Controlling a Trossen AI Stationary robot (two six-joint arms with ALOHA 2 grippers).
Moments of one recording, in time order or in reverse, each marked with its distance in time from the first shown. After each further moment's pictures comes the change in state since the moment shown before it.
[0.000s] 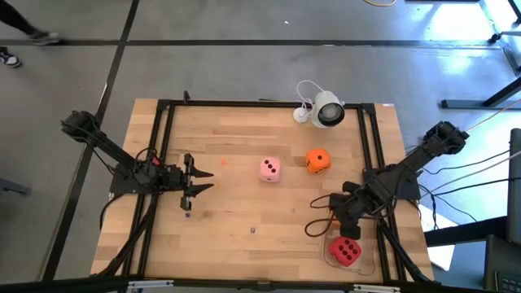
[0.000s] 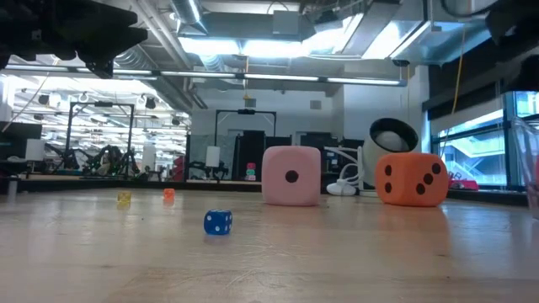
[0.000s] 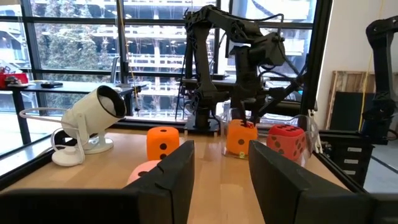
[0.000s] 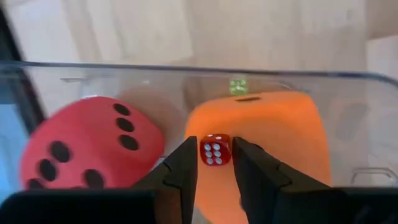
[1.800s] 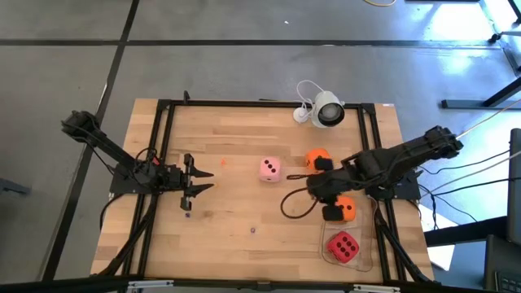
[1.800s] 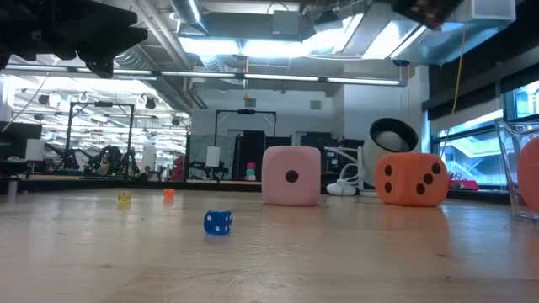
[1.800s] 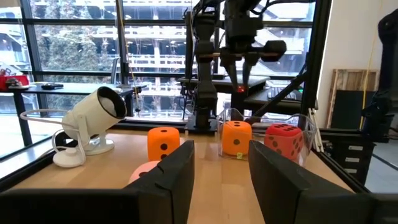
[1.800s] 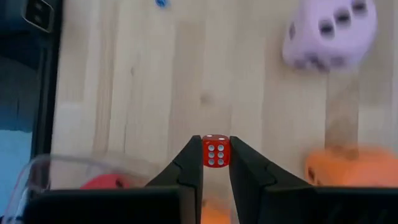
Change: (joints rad) left arm 0.000 0.000 0.001 -0.002 0.001 0.011; right arm -0.273 0.123 0.475 -0.169 0.094 -0.561
